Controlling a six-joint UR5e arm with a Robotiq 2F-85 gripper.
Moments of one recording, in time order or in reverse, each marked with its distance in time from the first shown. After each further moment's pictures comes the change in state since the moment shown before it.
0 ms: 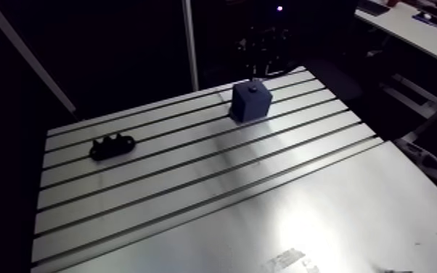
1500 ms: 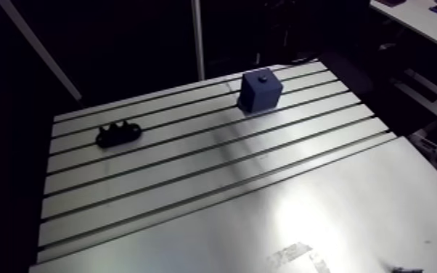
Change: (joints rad) arm 0.034 0.041 -0.088 0.046 -0.076 -0.321
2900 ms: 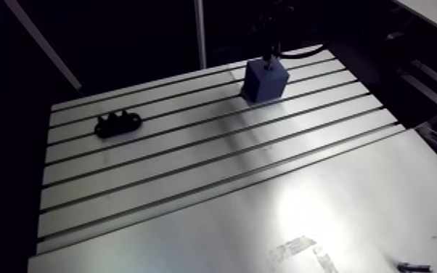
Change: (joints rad) arm 0.010 0.048 -0.041 0.114 -0.016 -0.015
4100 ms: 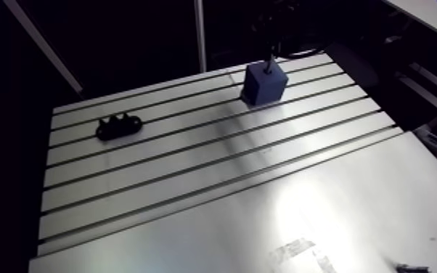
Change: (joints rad) arm 0.000 -0.015 -0.001 0.004 0.000 0.001
